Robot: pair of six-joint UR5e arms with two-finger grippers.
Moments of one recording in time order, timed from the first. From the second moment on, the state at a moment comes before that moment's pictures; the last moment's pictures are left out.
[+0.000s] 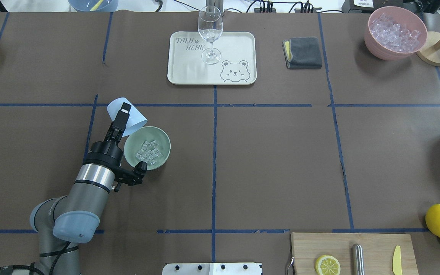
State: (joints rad) left arm -0.25 -1.83 -1.64 -2.63 -0.50 1.14; right arm 1.59 -1.63 1.71 -1.66 2.30 -0.17
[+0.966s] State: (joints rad) left arm -0.25 -1.83 -1.65 -2.86 -0.51 1.10; right arm 1.59 -1.63 1.72 -1.66 2.30 -0.17
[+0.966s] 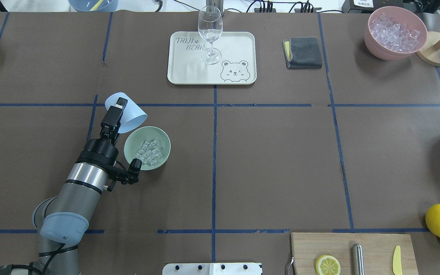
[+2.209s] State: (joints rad) left arm -0.25 -1.84 -1.71 -2.99 -0.63 -0.57; right arm 1.60 -1.64 1.75 -1.66 2.30 -0.17
